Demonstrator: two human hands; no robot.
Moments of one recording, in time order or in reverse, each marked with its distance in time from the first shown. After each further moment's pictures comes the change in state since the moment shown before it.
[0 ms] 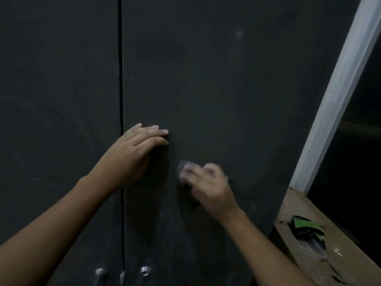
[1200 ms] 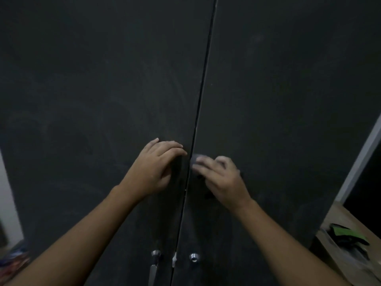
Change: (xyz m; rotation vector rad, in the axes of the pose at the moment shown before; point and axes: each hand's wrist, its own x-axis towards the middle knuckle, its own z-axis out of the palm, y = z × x) left_hand -0.102 -0.045 -0.040 -0.071 -0.025 -0.178; right_hand 0.061 -0.080 0.059 -0.004 -0.085 0.003
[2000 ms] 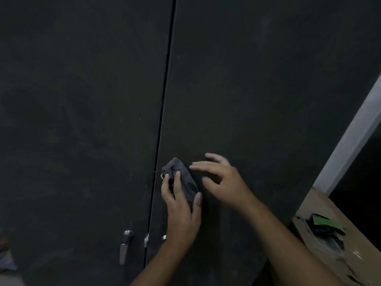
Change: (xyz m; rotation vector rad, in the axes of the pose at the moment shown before) left_hand -0.027 0.179 0.178 -0.519 0.380 -0.752; right_hand -0.044 0.024 -0.069 0.669 -0.353 0.501
